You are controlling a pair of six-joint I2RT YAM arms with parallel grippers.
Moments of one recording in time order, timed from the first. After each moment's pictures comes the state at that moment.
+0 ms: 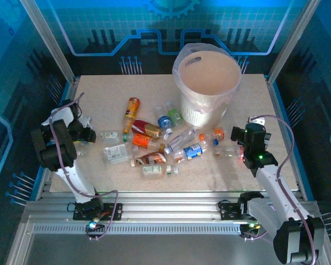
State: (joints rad) left arm 0.40 1.89 1.28 -0.93 0.01 0.35; right arm 0.08 0.87 0.54 -0.26 0.39 0.18
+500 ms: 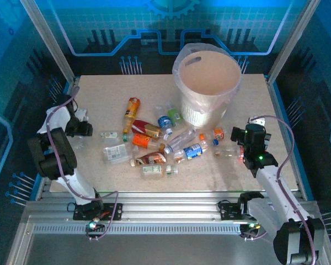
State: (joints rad) left arm 0.40 1.73 1.29 -0.93 0.03 0.31; right arm 0.08 0.86 0.54 -0.27 0.39 0.18
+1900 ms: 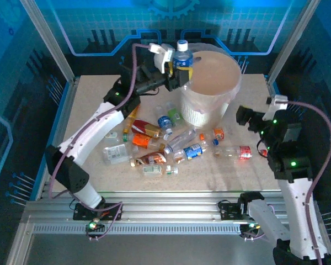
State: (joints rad) left arm -0.55 1.65 1.71 -0.04 0.45 -0.20; right arm 0.08 0.78 1.18 -0.70 0.05 0.24
